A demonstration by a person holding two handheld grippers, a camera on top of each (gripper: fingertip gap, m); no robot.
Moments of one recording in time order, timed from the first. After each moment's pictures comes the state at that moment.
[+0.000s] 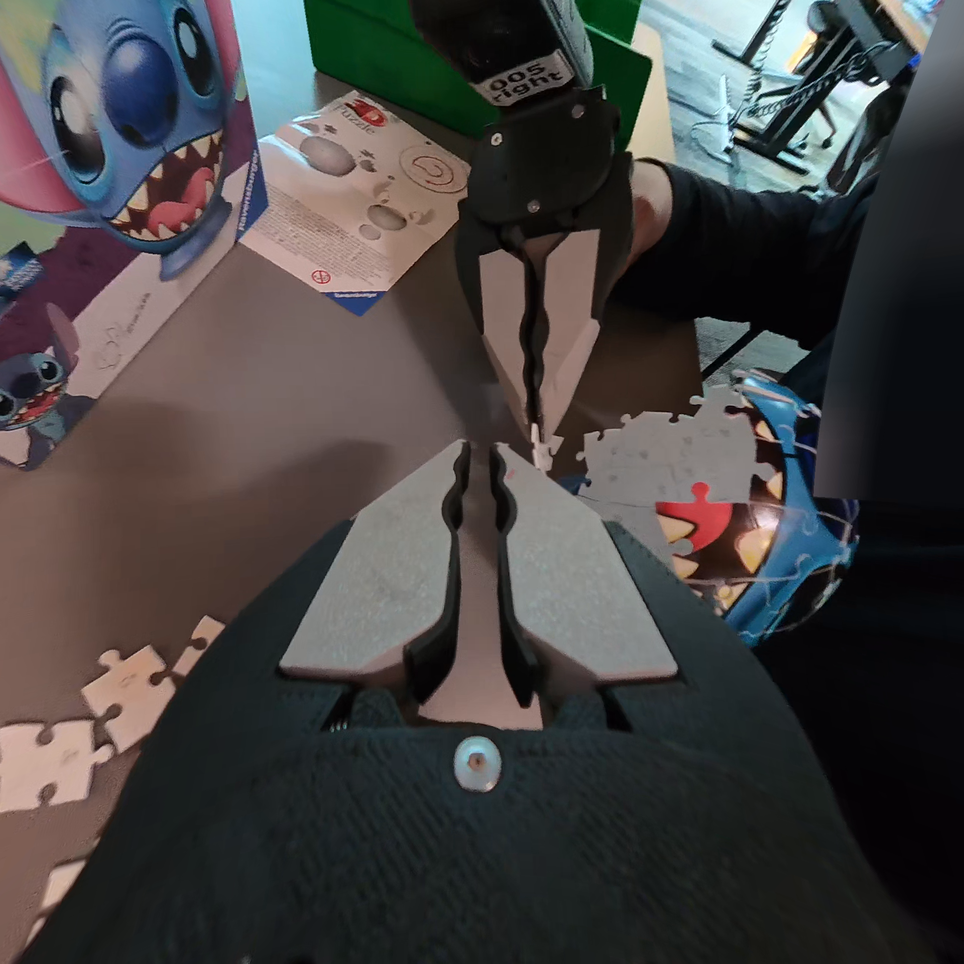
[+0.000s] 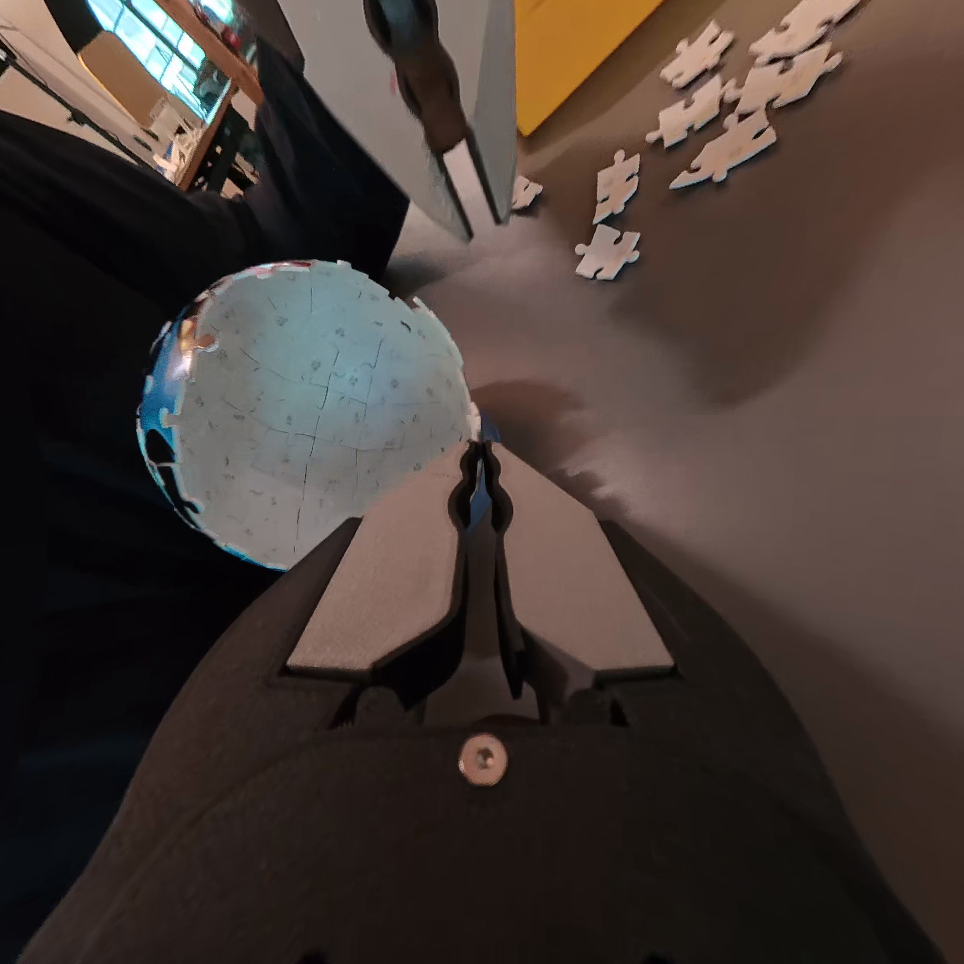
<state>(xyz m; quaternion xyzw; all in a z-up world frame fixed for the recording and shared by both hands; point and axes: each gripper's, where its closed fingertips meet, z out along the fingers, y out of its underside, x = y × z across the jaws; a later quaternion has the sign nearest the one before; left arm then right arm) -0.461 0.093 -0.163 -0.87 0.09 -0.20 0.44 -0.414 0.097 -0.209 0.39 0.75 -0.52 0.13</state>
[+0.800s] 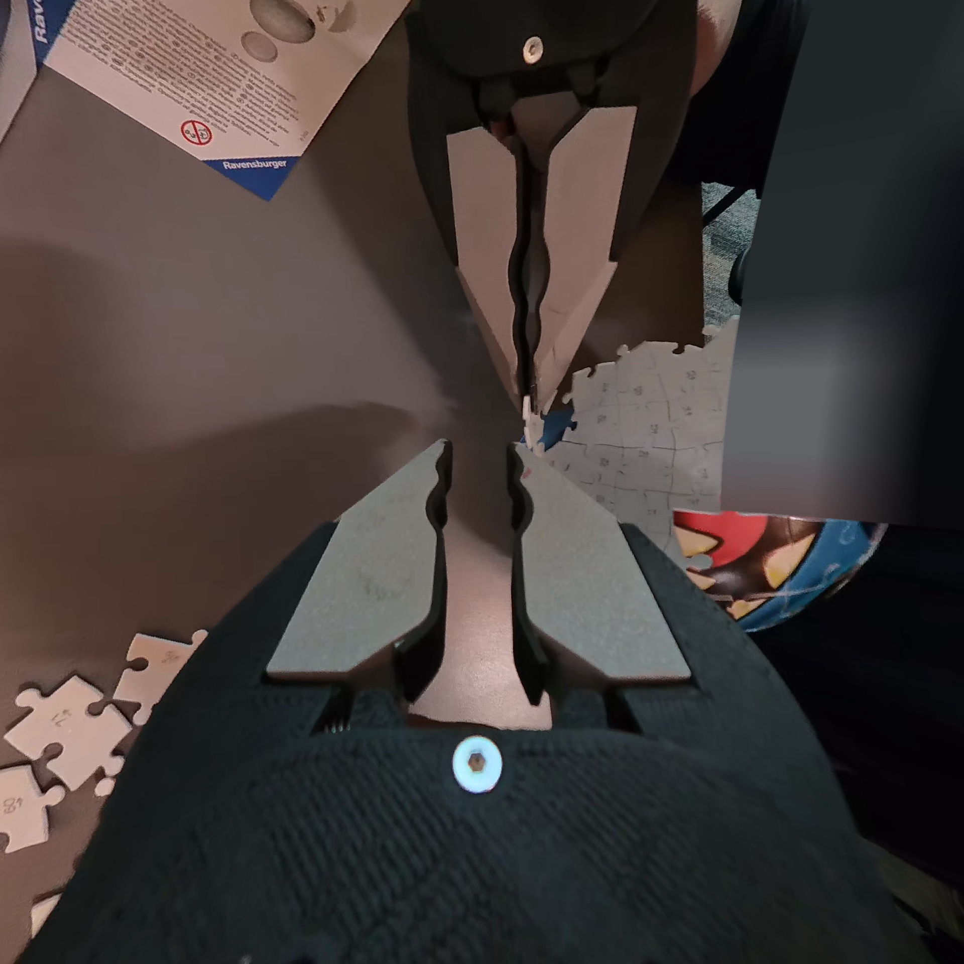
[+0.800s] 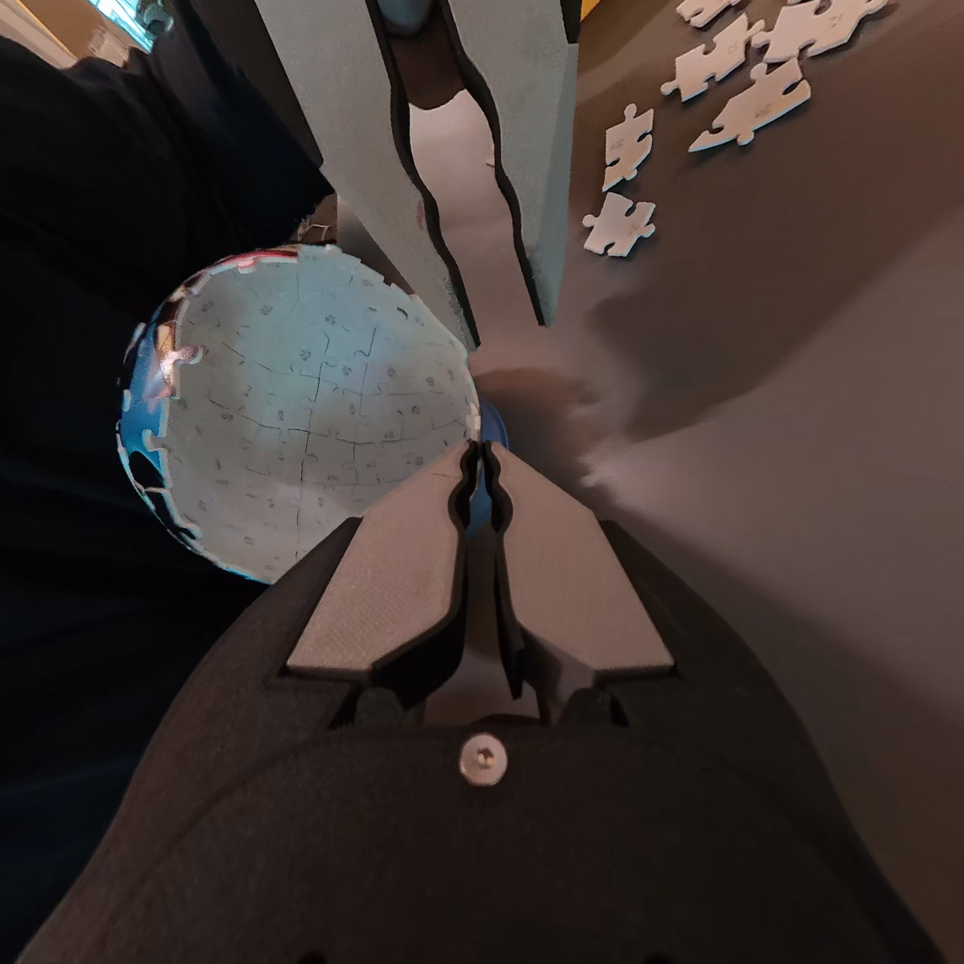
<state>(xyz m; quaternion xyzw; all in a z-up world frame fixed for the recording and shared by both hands) -0.439 0.090 -0.197 -0.92 0.13 -0.23 0.30 -0.410 0.088 -0.213 0.40 0.77 -0.48 0.13</state>
